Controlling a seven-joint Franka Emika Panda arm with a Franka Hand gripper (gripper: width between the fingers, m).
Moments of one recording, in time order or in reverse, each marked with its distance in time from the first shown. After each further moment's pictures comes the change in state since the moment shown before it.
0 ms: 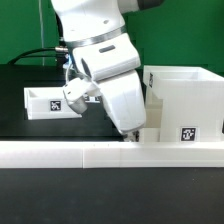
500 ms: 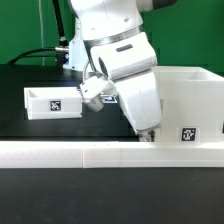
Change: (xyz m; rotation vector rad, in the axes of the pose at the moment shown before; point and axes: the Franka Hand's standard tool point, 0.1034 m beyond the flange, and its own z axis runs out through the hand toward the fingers) arm 0.019 0.004 0.004 0.003 0.002 0.068
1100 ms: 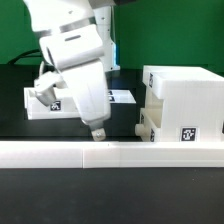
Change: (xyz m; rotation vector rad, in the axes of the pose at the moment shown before) arm -0.074 -0.020 -0.038 -0.030 -0.041 -0.050
